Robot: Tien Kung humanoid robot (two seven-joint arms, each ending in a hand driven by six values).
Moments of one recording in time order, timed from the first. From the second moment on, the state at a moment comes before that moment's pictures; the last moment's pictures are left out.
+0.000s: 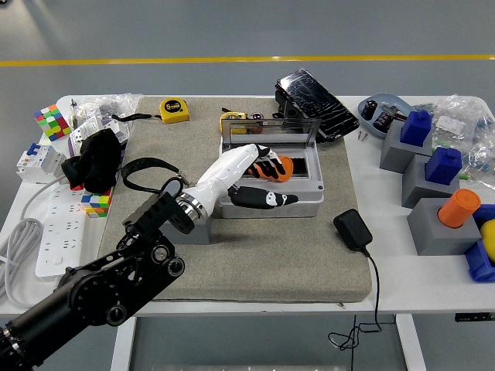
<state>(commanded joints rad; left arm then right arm) -0.51 0.02 -0.75 -1.22 1.77 0.20 0.01 0.08 -0.03 1.49 0.18 -1.51 0.07 -0.27</state>
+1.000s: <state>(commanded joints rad) -0.67 0.00 -0.83 -1.07 1.86 0.20 0.02 0.08 -0.04 1.48 0.18 -1.51 0.07 -0.27</state>
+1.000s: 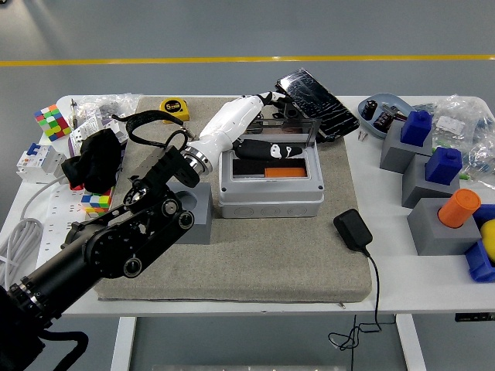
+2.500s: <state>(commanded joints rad) -0.52 0.01 -0.84 -1.35 1.76 0.16 0.11 0.07 -0.03 1.49 0.18 -1.52 0.07 -0.27</state>
